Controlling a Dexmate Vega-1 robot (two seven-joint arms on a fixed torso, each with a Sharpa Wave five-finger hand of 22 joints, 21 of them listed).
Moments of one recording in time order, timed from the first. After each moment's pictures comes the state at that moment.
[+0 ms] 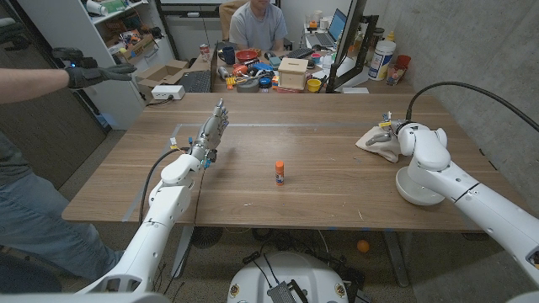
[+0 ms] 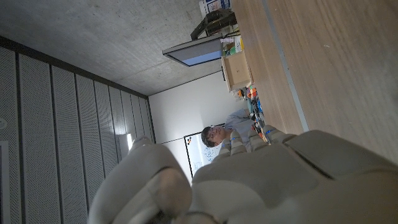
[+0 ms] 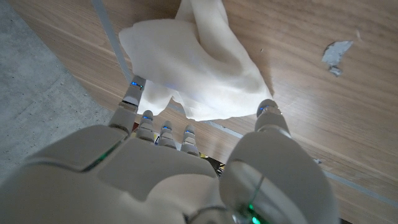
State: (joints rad) left arm 0.96 0.24 0.01 -1.44 -0.32 -0.08 -0.23; left_hand 0.37 -0.02 -0.04 0.10 0.39 -0.14 0.05 0.20 0.19 -0.12 0.00 0.20 0.18 -0.16 0.03 0.19 0.18 -0.15 0.00 0.20 0.18; right arm -0.81 -0.78 -0.46 -1.79 -0.97 -0.65 0.61; right_hand 0.45 -0.11 0.23 -0.14 0.32 -0.01 -0.06 0.20 0.19 -0.08 0.11 0.21 0.19 -0.01 0.20 0.19 0.18 0.32 0.22 0.28 0.18
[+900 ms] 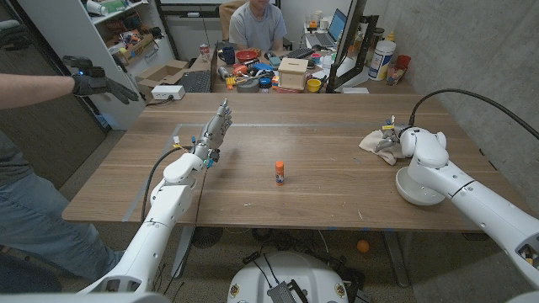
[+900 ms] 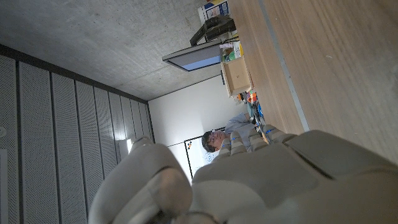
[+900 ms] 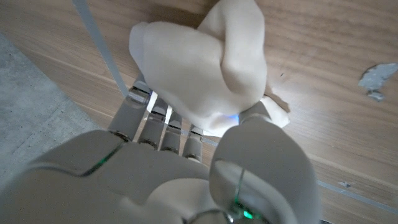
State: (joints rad) left arm 0.96 0.24 0.03 -1.46 -0.31 -0.06 -0.22; left_hand 0.38 -0.02 -0.04 0.10 0.39 -0.15 0.05 0.20 0.19 -0.12 0.00 0.20 0.18 -0.16 0.03 0.19 0.18 -0.15 0.01 0.20 0.18; right arm -0.77 -0.75 -0.47 -1.66 -0.89 -0.64 0.59; right_hand 0.76 0.05 0.32 -0.14 0.27 0.49 -0.05 0.28 0.20 0.48 0.01 0.35 0.19 0.62 -0.04 0.26 0.19 0.98 0.00 0.35 0.18
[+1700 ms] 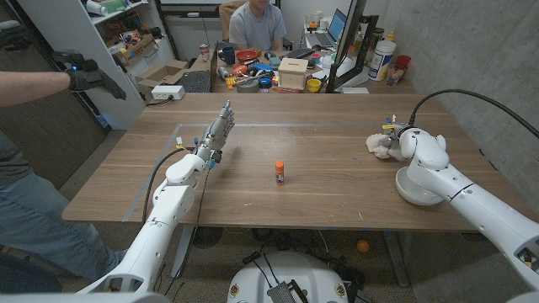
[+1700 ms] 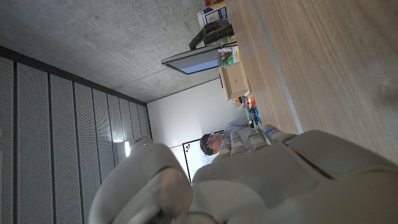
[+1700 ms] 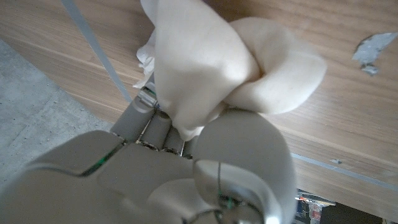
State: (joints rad) left arm 0.95 0.24 0.04 -1.44 -0.31 -0.06 -0.23; left_hand 0.38 -0.02 -0.05 0.10 0.39 -0.14 0.05 0.20 0.19 -0.12 0.00 0.20 0.18 -0.16 0.03 0.19 0.18 -0.15 0.01 0.20 0.18; right arm -0.80 -0.74 -0.45 -1.68 -0.82 -0.62 0.48; right_hand 0.97 0.14 0.52 -0.16 0.20 0.80 0.00 0.34 0.21 0.90 -0.02 0.39 0.18 1.05 -0.15 0.27 0.18 1.11 -0.20 0.40 0.20
